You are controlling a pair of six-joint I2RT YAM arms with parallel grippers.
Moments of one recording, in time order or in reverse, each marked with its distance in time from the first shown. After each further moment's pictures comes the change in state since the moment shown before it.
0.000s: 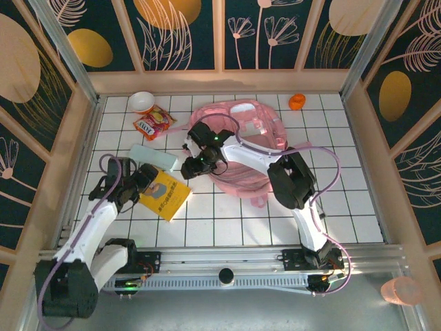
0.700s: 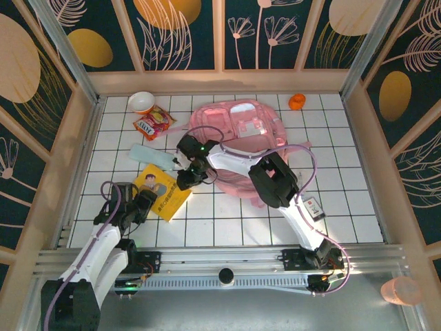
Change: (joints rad) left arm 0.007 -0.161 -0.306 0.108 0.071 -0.138; right arm 0.058 0.163 0.062 0.018 -0.039 -0.039
